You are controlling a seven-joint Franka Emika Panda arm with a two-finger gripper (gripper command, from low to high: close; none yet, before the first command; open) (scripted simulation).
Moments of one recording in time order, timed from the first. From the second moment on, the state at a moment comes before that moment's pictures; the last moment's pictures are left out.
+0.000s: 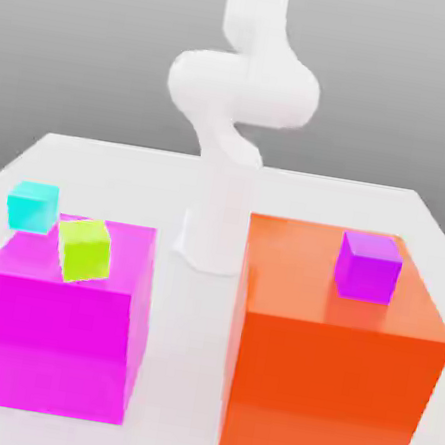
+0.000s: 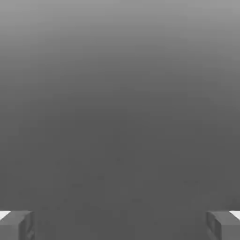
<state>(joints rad) -0.01 -0.79 0.07 -2.31 0.03 2.31 0.92</state>
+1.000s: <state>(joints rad) -0.23 -0.47 0.98 -2.52 0.35 2.51 2.41</state>
